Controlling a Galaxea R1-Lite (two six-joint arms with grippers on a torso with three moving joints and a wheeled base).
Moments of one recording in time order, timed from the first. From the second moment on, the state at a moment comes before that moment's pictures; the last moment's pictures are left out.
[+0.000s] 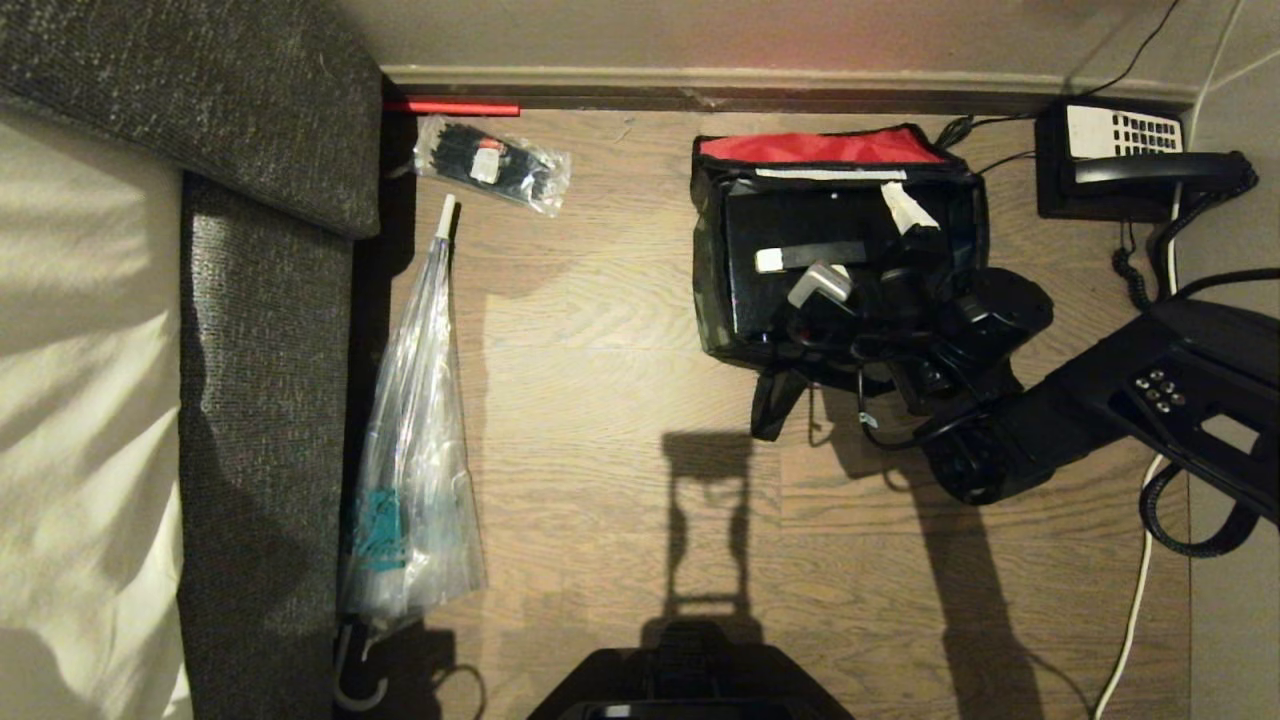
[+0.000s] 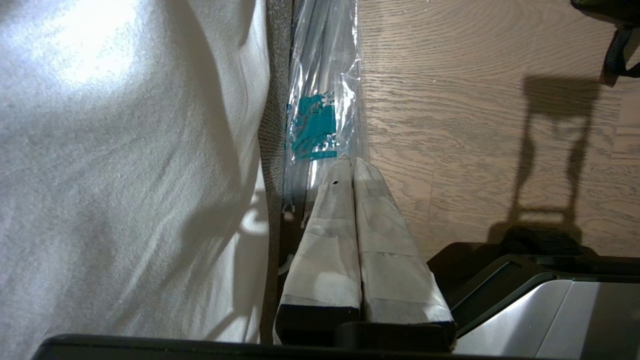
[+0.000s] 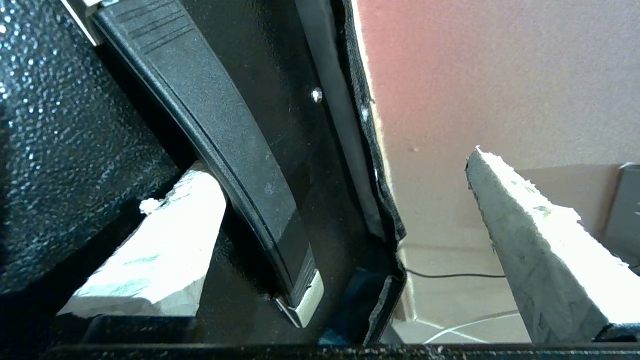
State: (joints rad) left arm 0.00 0.00 0.00 0.00 0.00 0.01; right arm 0.30 2.28 -1.20 -1.53 -0.21 -1.46
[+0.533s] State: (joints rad) left arm 0.00 0.00 0.00 0.00 0.00 0.01; right arm 0.30 2.31 -1.22 -1.53 -0.22 -1.45
